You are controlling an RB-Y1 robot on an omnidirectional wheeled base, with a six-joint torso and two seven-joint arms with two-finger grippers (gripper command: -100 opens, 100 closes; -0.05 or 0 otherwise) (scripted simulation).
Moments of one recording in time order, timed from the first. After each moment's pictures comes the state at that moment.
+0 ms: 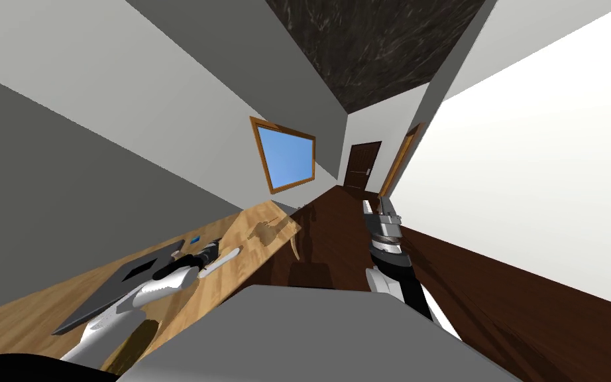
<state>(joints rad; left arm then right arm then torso) 0.33 0.81 0.23 -1.30 0.75 0.26 0.00 0.48 -0.01 0.02 -2.30 0.11 -0.60 -0.12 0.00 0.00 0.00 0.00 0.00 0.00</state>
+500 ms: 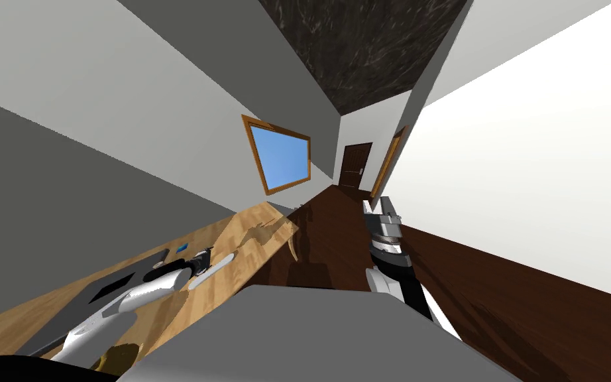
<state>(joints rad) 0.31 0.84 0.24 -1.19 0.83 0.38 0.01 0.48 -0.01 0.02 -2.30 0.11 -0.60 -0.12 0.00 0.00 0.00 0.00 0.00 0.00</state>
